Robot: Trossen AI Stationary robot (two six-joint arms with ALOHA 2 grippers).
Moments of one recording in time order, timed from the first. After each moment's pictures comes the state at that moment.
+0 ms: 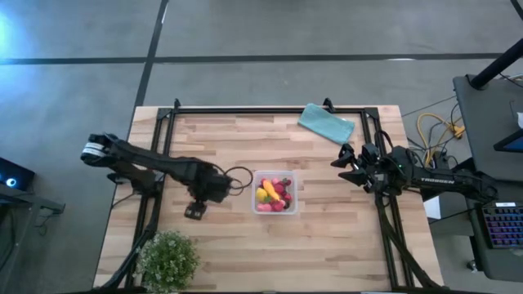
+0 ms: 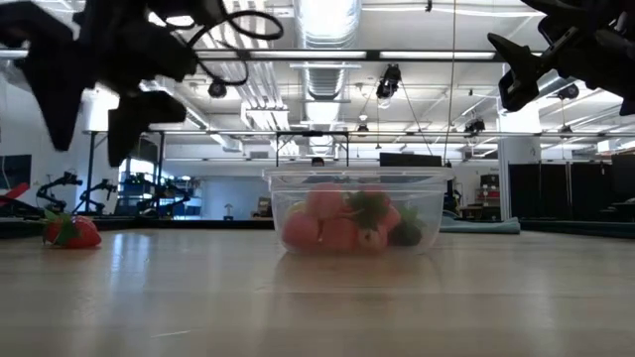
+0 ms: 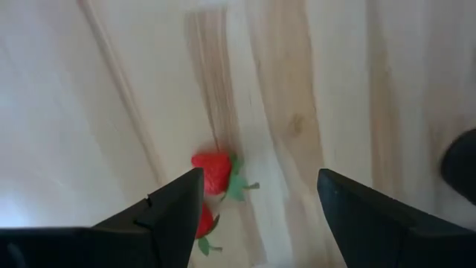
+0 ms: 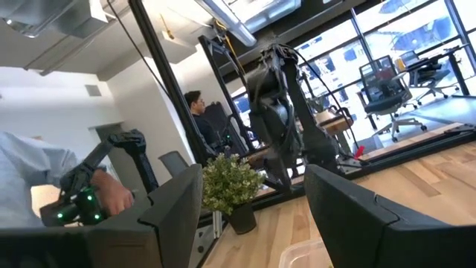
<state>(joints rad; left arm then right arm) -0.15 1.44 1.07 -1.14 0.12 0.07 -0.26 0.36 0.01 0.68 -0.44 0.58</state>
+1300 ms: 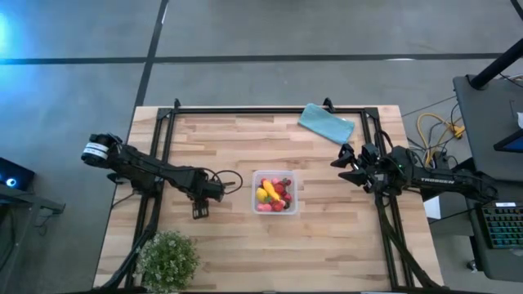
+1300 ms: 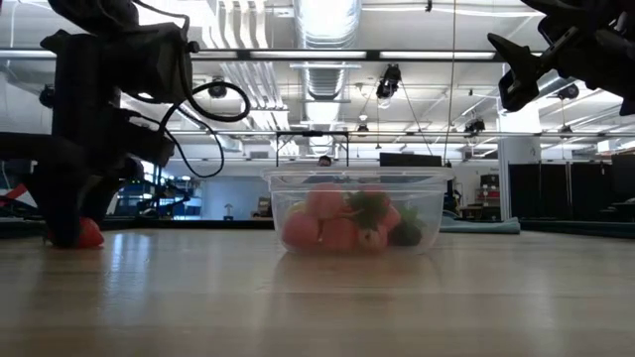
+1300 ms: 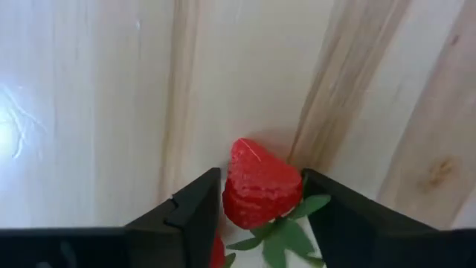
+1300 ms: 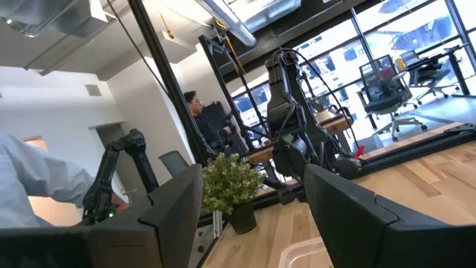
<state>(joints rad) -0.17 1.44 0.70 -0.78 -0.03 -0.38 -0.26 0.36 0.01 0.68 -0.44 0.58</state>
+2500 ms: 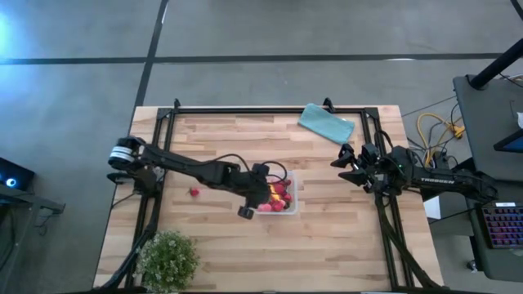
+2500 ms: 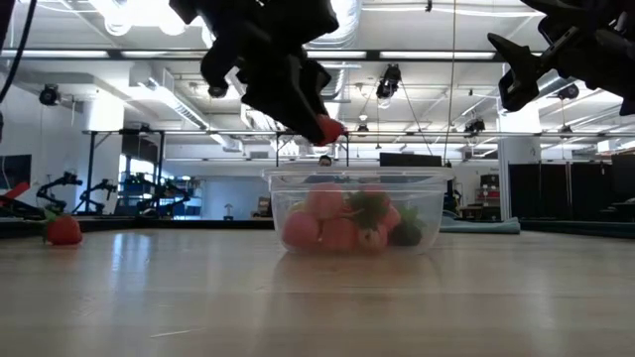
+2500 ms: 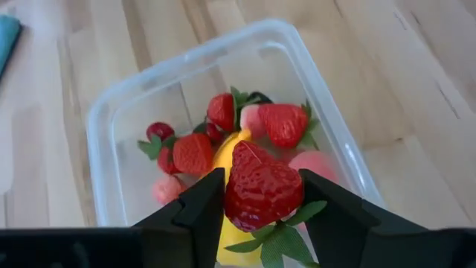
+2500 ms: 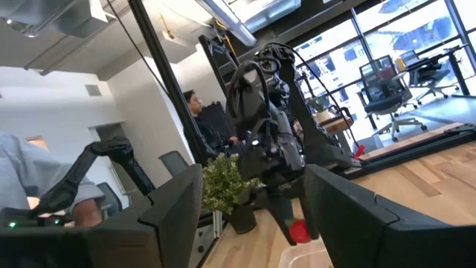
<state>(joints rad) -0.13 1.70 1.21 -0.36 -0.06 0.29 -0.26 0.36 0.01 0.68 -0.44 0.58</state>
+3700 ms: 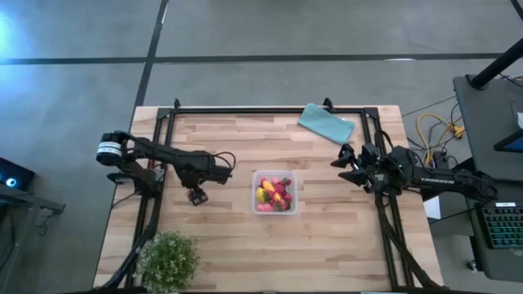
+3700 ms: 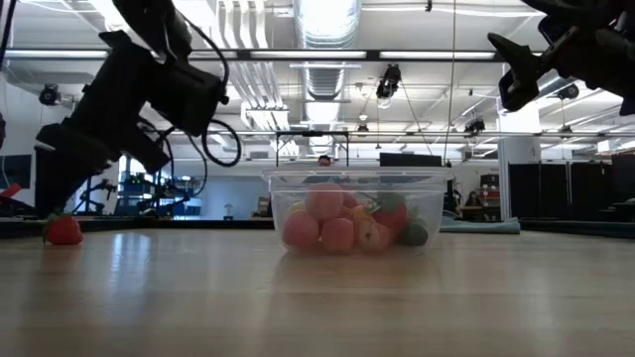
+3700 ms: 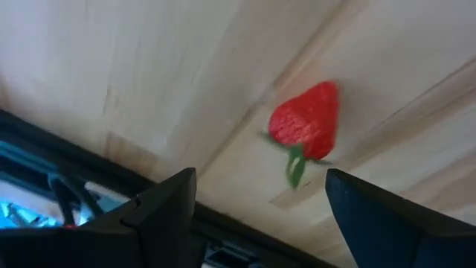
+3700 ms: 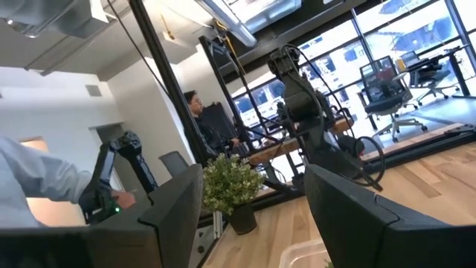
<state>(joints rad) 0.04 1.57 0.88 -1.25 0.02 -0.51 -0.26 0.36 0.01 0.68 -0.44 0.58</state>
